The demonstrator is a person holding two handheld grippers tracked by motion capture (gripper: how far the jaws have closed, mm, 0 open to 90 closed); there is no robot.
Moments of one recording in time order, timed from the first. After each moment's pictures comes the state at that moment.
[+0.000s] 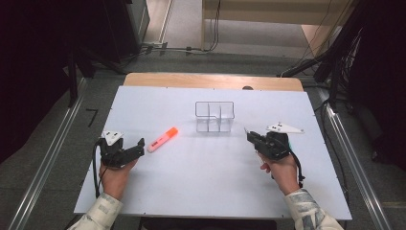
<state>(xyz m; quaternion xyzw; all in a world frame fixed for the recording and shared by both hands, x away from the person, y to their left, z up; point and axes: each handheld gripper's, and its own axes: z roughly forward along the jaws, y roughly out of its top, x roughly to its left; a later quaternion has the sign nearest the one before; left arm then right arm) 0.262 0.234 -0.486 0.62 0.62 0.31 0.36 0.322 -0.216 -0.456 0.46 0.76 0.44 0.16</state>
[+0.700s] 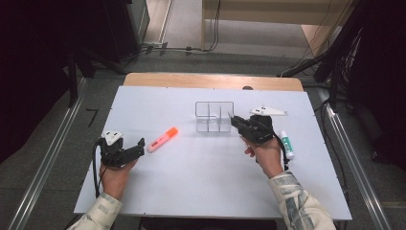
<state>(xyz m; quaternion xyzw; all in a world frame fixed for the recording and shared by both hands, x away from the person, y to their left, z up) 0.263 0.234 -0.486 0.62 0.62 0.31 0.37 0.349 -0.167 -0.423 0.42 0.75 0.47 0.16</state>
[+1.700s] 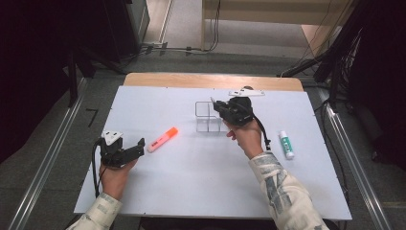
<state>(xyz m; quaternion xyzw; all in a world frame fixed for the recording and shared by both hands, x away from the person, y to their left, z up) 0.263 0.236 -0.486 0.62 0.62 0.30 0.37 0.386 -0.113 -0.404 0.41 0.76 0.47 0.17</state>
